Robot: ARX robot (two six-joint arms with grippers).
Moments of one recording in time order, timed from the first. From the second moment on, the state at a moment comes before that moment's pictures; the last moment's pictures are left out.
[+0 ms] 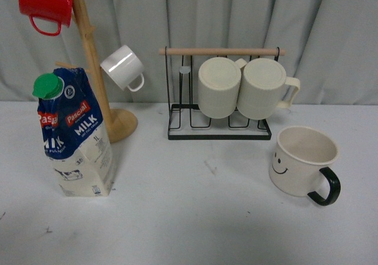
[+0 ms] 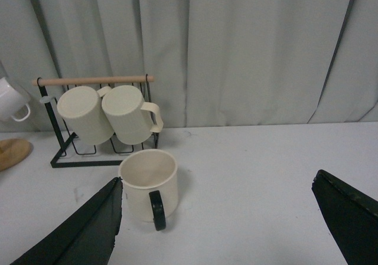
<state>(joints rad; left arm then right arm) 0.00 0.01 0.01 0.00 0.00 -0.01 0.00 0.00 0.01 0.00 0.00 0.00</state>
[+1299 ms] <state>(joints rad) 0.00 0.01 0.01 0.00 0.00 -0.01 0.00 0.00 0.01 0.00 0.00 0.00</state>
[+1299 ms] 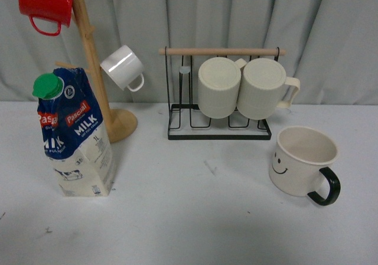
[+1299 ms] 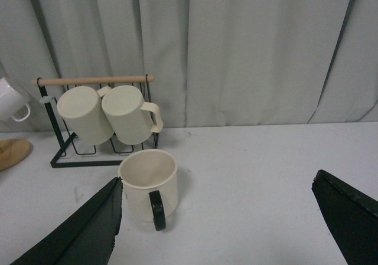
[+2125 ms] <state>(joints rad) 0.00 0.01 0.01 0.00 0.00 -0.01 0.08 1.43 0.69 0.55 0.21 0.18</state>
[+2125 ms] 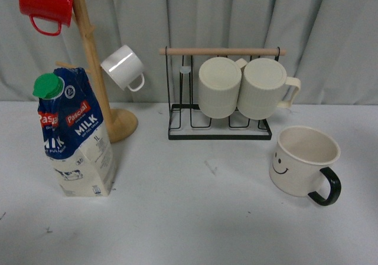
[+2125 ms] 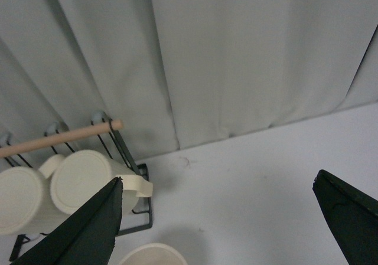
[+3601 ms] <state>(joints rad) 0.00 0.01 0.01 0.00 0.00 -0.01 0.11 2.01 1.05 0.19 0.06 0.23</state>
